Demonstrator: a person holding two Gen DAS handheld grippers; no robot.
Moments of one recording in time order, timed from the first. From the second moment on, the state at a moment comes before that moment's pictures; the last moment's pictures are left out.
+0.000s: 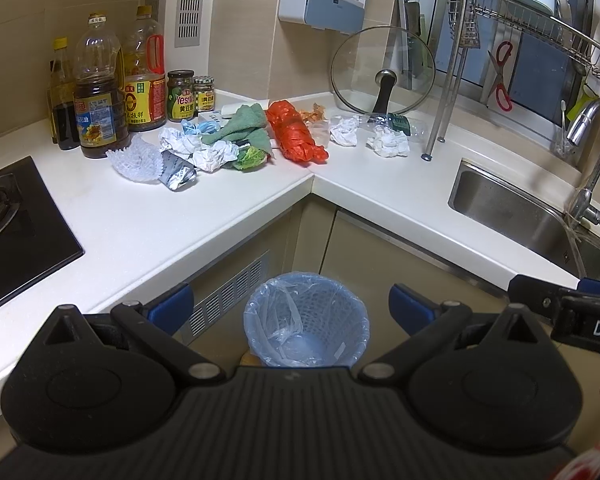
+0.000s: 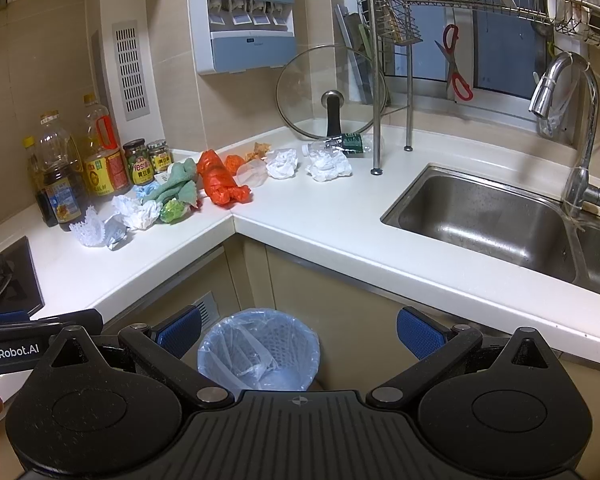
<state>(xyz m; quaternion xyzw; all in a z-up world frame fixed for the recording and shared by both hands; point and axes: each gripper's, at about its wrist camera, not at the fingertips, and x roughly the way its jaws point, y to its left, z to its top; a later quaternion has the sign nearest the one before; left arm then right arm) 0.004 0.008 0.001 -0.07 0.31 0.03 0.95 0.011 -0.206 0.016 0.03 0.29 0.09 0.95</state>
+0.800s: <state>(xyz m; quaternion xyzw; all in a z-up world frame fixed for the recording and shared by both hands) 0.003 0.008 0.001 -0.07 0.31 0.03 0.95 0.011 -0.205 0.017 0.03 0.29 0.09 0.95</state>
